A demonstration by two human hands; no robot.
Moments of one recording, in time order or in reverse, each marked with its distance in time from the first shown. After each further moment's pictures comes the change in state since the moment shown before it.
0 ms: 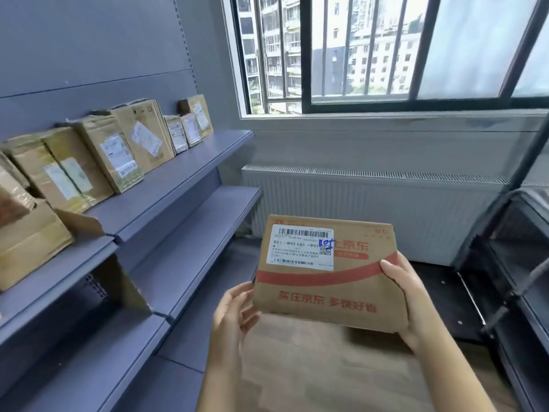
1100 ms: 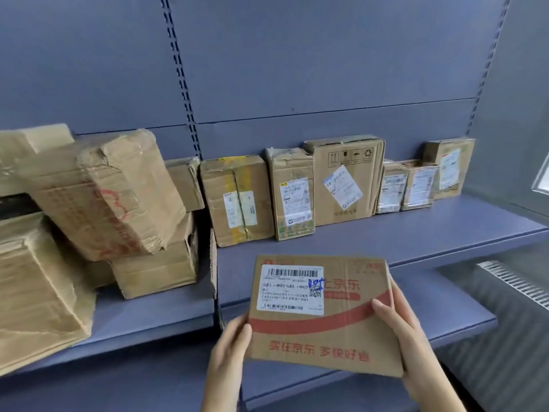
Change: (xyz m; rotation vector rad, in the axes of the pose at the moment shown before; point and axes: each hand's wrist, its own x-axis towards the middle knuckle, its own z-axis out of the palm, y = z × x) left_hand 0.274 0.094 -0.086 -0.047 0.902 0.261; right_hand 0.435 0.086 0.319 -0.072 -0.956 0.253
